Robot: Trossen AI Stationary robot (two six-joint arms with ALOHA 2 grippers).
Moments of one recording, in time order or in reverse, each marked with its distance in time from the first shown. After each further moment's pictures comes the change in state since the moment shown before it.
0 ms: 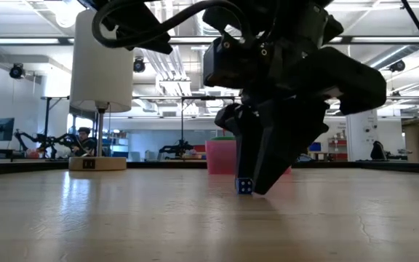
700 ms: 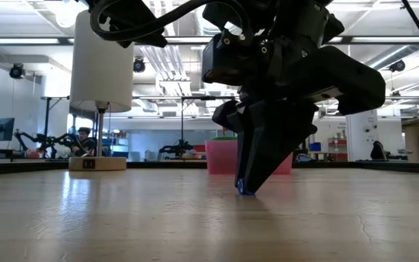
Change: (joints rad) left arm -0.057 0.000 -0.002 0.001 0.000 -0.055; right arm 0.001 -0.004 0.001 0.011 0.013 -0.027
